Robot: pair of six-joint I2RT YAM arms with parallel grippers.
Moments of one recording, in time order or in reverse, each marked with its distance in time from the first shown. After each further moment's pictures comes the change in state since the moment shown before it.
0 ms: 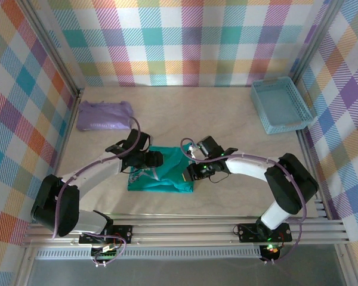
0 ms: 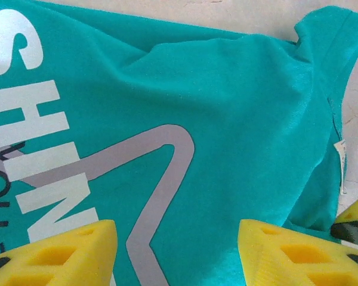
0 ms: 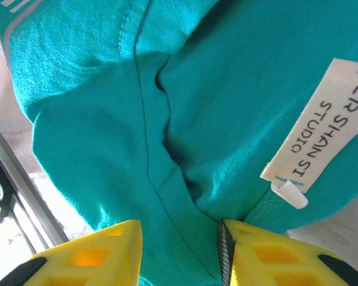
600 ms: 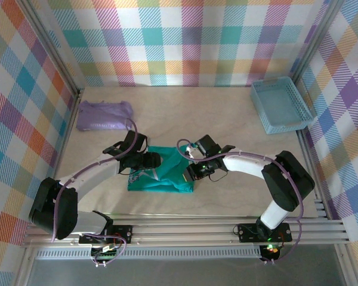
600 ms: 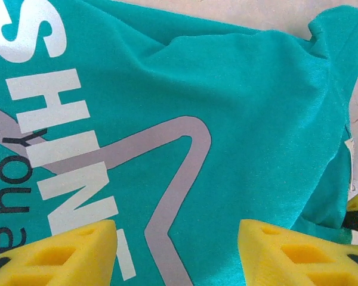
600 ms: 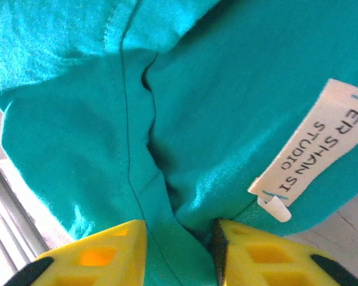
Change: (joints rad) left arm 0.021 -0.023 -0.029 -0.004 0.005 0.000; right arm 0.008 0.034 0.047 -0.070 0.040 -0.102
